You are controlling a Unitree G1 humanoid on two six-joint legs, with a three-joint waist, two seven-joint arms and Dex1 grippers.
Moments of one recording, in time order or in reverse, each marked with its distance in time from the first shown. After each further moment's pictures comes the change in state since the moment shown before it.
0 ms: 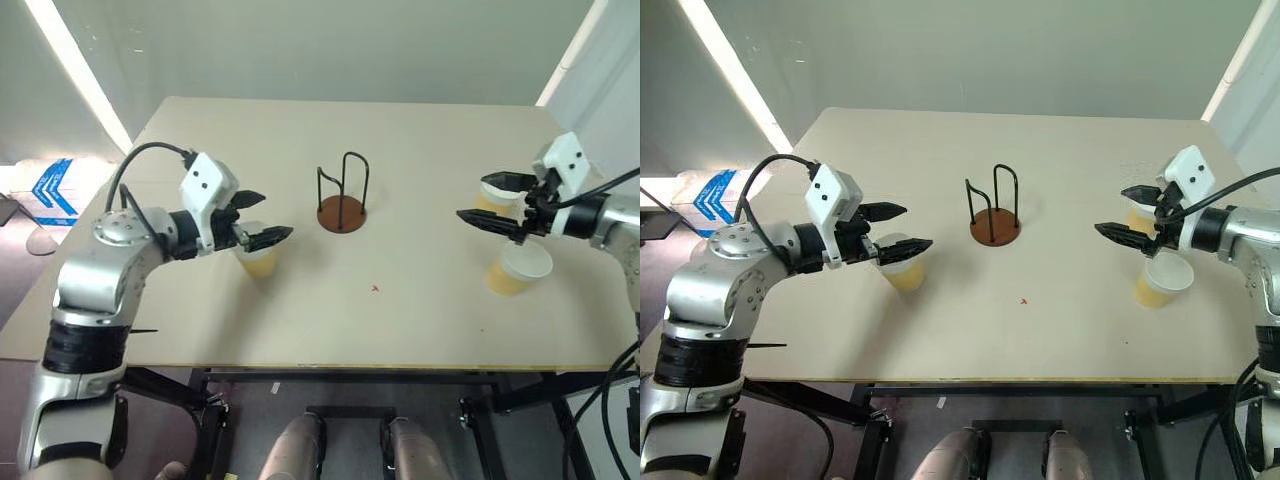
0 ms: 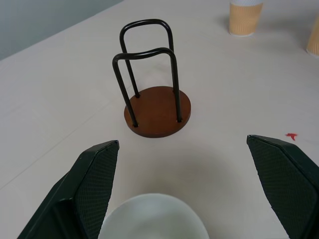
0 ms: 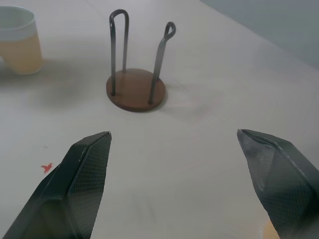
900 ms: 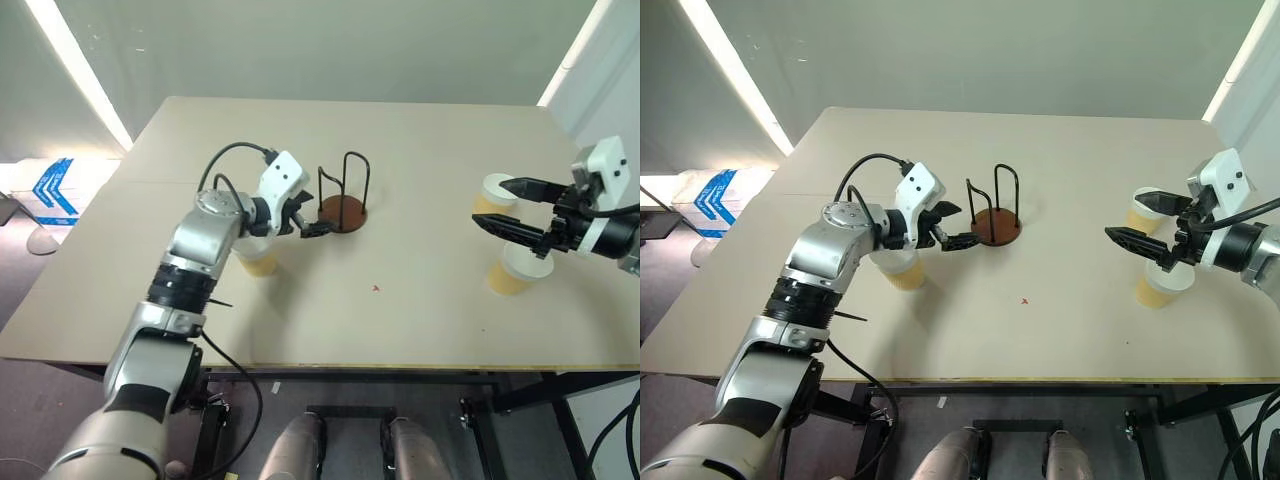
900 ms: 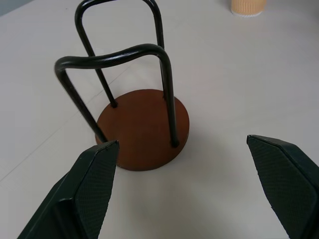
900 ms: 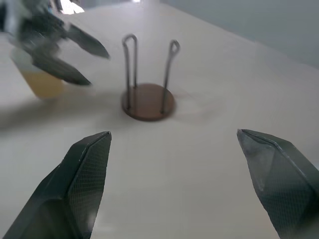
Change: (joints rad) left arm -0.285 -0.275 -0.213 0.432 0.237 -0.127 0.005; right arm 0.140 -0.027 -0.190 -0.244 0.224 0.204 -0.086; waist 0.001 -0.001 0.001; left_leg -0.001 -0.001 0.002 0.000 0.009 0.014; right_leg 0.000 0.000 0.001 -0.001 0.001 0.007
